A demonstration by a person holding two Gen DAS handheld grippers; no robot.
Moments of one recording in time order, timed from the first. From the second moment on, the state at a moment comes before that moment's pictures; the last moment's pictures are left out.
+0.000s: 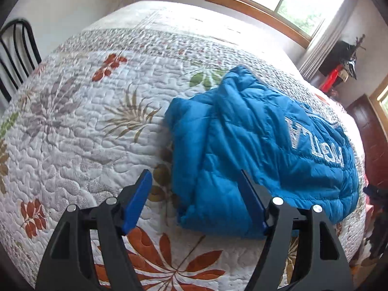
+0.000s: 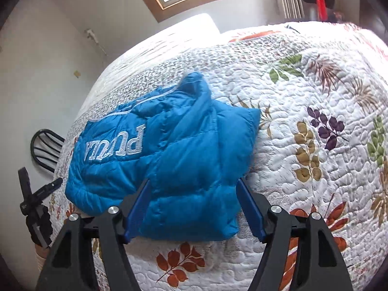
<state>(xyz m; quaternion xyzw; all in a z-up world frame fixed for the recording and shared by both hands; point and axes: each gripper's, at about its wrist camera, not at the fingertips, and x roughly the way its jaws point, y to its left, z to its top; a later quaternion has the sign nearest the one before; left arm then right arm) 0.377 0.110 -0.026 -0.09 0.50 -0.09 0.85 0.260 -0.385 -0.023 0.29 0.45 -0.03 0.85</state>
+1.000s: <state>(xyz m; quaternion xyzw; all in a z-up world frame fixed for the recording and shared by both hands) 0.416 0.078 -0.023 -0.17 0.48 -0.21 0.84 0.307 -0.379 -0.047 0.35 0.43 0.07 0.83</state>
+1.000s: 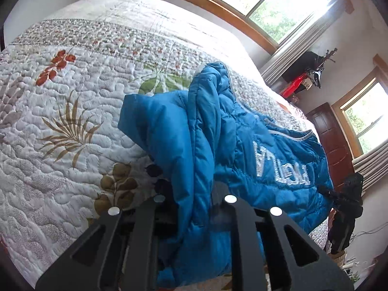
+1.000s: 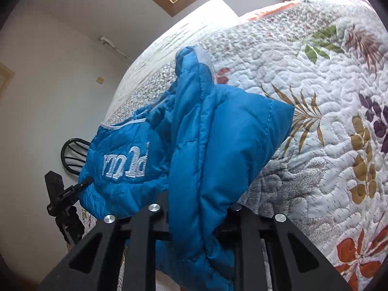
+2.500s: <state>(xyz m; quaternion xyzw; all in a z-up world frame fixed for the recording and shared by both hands) 0.204 0.226 -0.049 -0.09 0.44 -0.11 0.89 0.134 -0.253 -0.060 0.28 0.46 0.07 0.84</state>
